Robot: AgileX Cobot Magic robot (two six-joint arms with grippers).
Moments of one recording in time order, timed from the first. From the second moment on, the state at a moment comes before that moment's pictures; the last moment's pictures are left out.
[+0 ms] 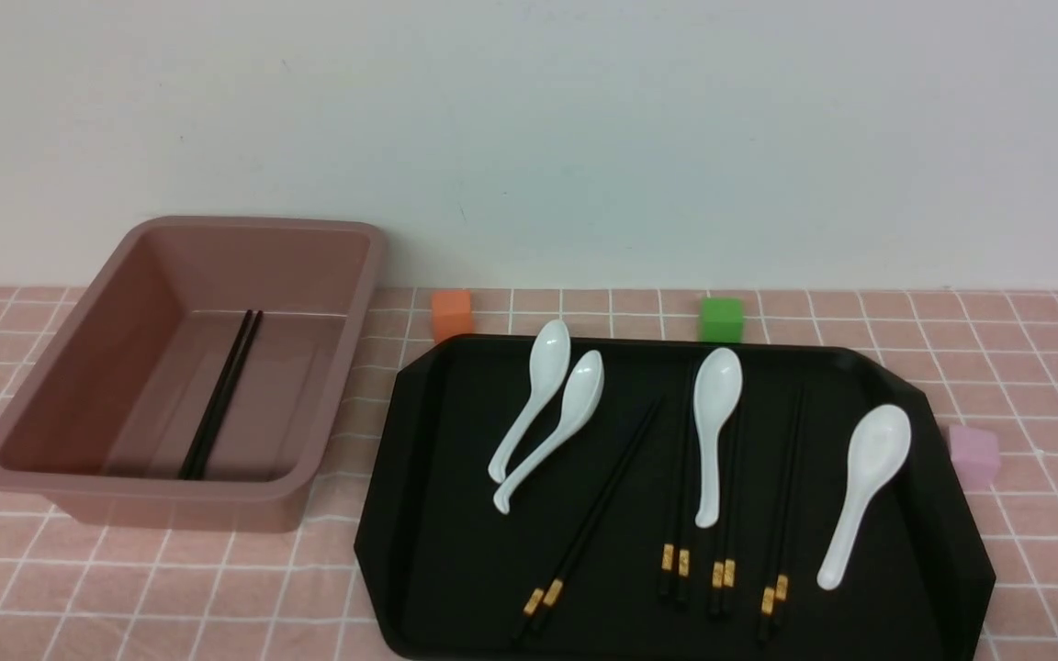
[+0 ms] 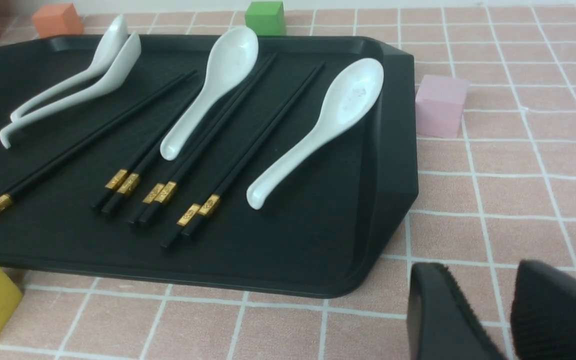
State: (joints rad) right arm 0.04 -0.01 0.01 0.20 0.40 -0.08; left arm -0.03 -0.01 0.03 -0.06 0.39 -0.30
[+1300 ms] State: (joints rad) right arm 0.04 -0.01 0.01 0.20 0.40 -0.08; left arm -0.03 -0.01 0.03 -0.06 0.39 -0.30
